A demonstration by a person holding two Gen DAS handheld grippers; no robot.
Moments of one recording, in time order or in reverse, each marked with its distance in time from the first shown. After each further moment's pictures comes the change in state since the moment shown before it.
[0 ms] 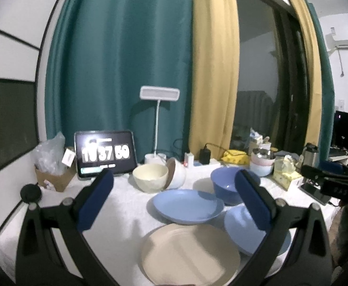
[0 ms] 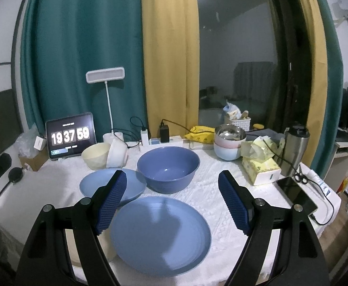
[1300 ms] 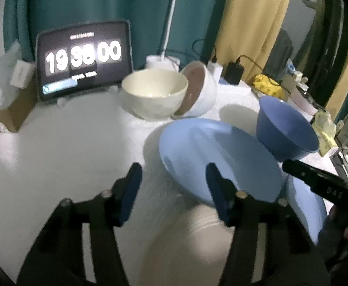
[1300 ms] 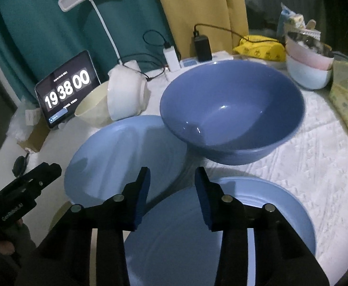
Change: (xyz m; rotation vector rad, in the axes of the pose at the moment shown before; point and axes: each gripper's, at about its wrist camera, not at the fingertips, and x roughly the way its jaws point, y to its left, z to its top) left arm 0.225 0.043 -0.073 -0.115 0.577 -0.007; right arm 0.238 0.044 -0.026 0.144 0.488 0.228
